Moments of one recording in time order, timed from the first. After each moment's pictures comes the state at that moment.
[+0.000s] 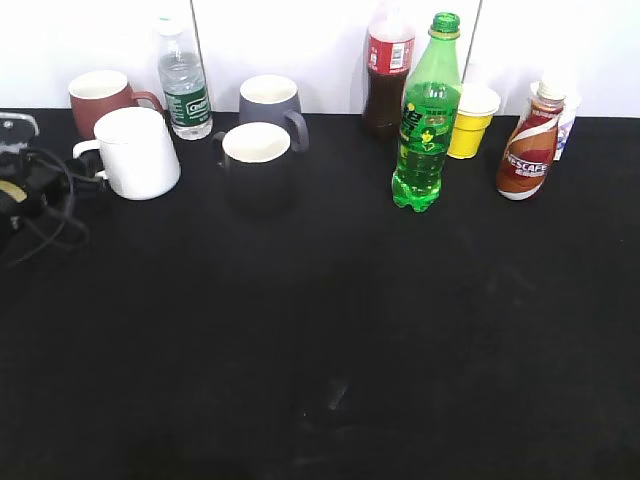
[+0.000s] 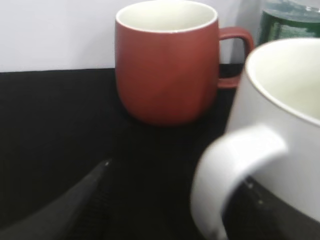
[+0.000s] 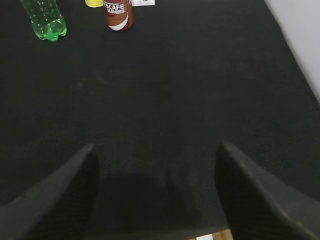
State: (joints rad) left arm 0.02 2.23 -0.96 0.10 -0.92 -0.03; right arm 0.00 -0.01 -0.50 -0.03 1.06 0.05
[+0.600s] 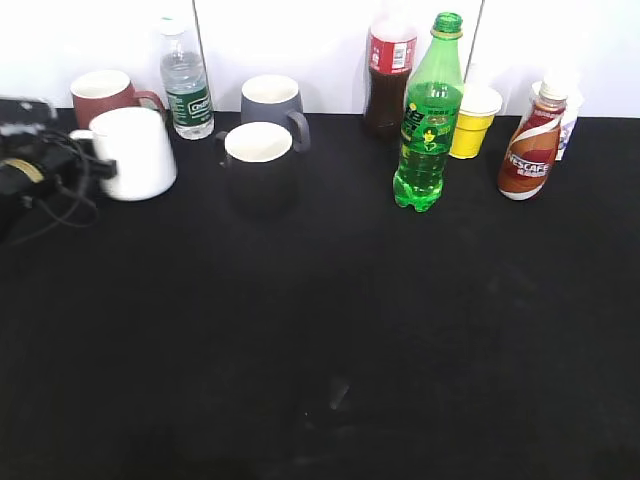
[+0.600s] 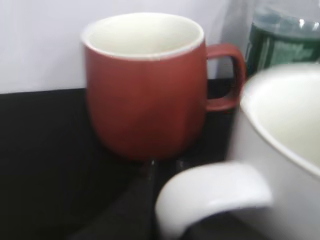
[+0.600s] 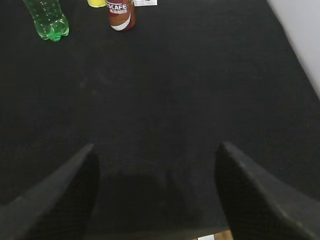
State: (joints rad) left arm 0.03 2.29 -1.12 0.24 -0.83 -0.12; right arm 0.00 -0.01 -0.50 -0.02 1.06 0.05
